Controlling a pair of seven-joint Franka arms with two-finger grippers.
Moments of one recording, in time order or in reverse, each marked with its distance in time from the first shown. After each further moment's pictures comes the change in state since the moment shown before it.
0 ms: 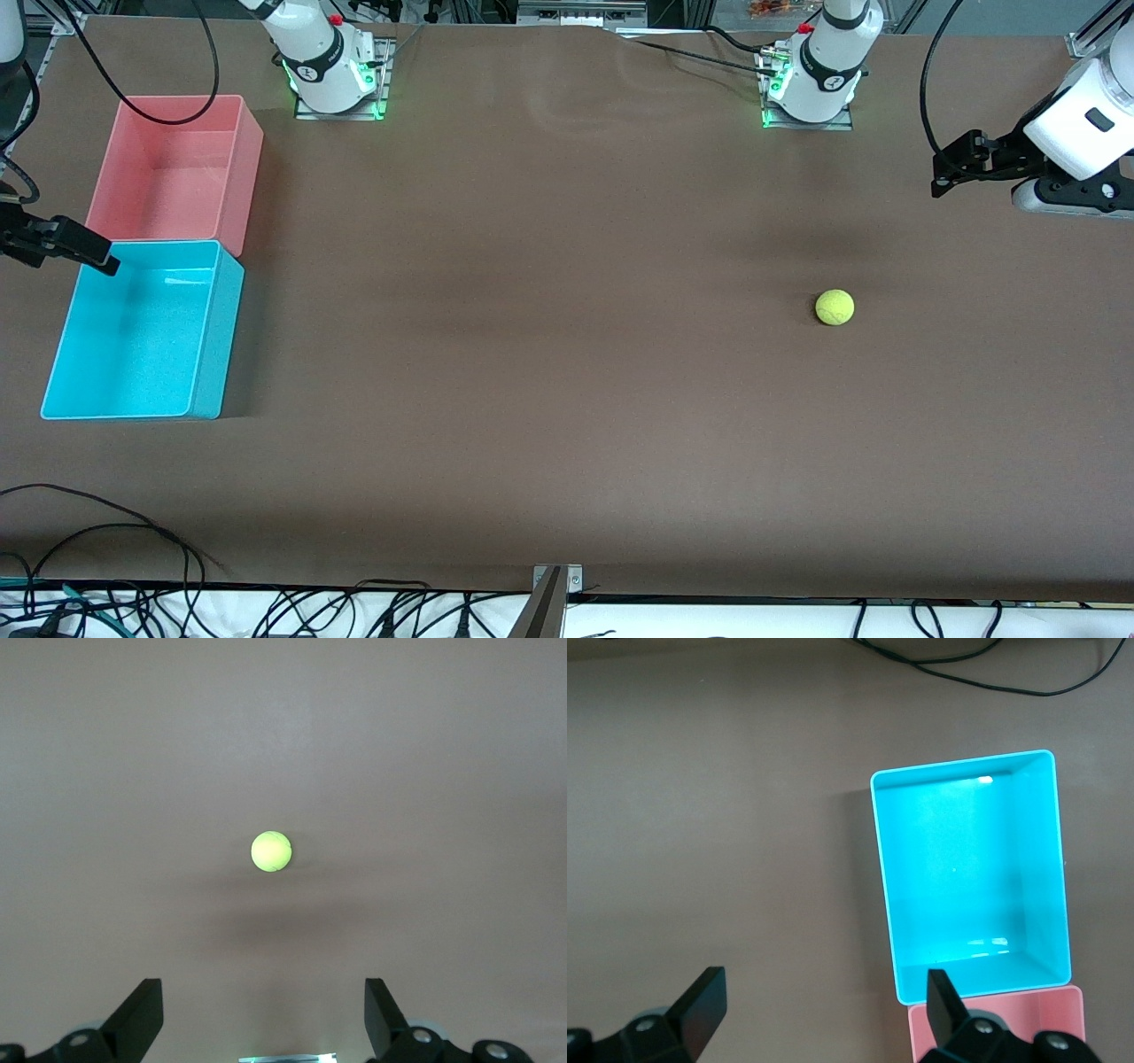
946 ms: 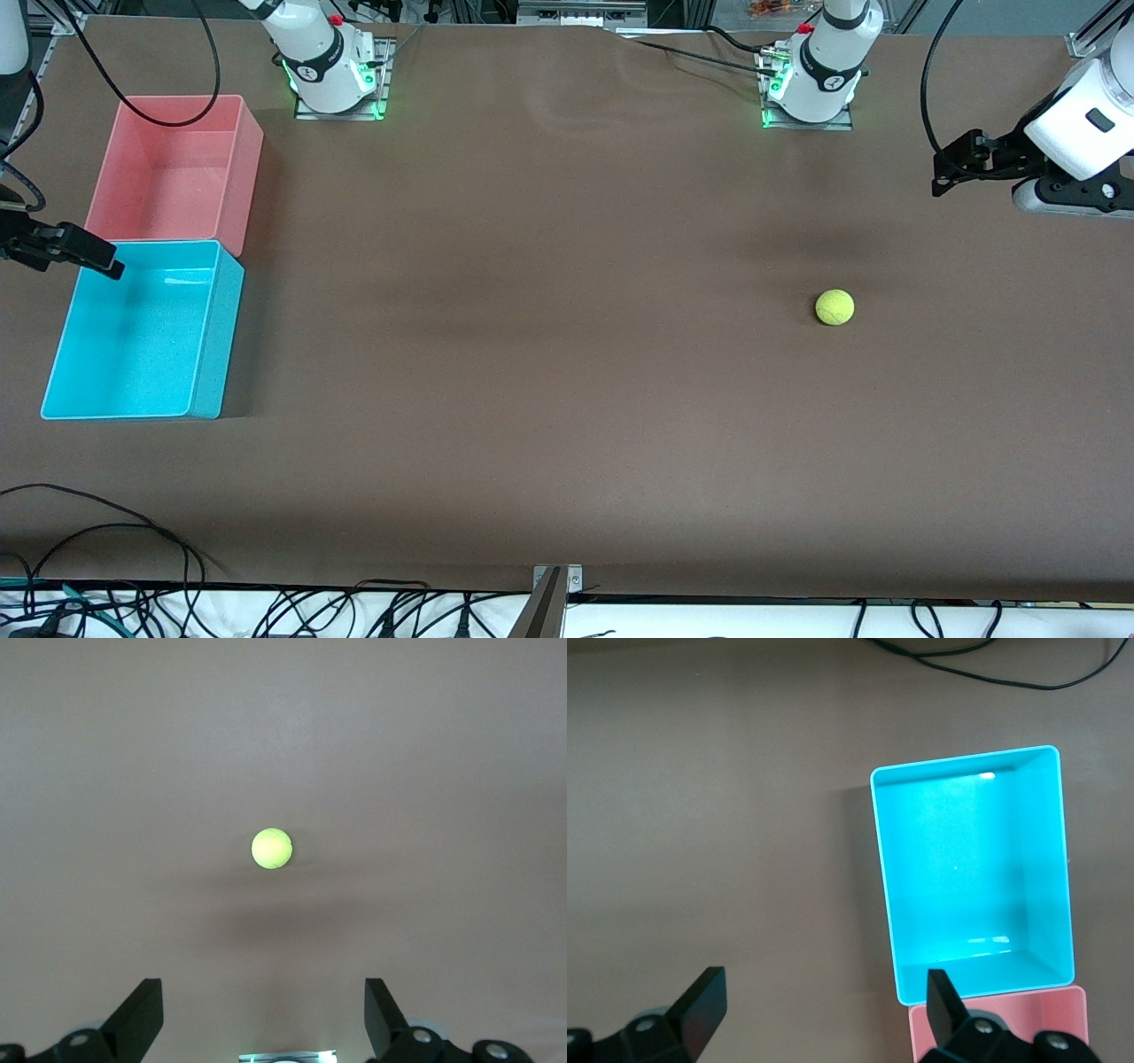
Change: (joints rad) left arm 0.001 0.000 0.001 0.000 0.000 -0.007 0.000; right arm 0.000 0.015 -0.001 0.000 0.000 0.001 0.000
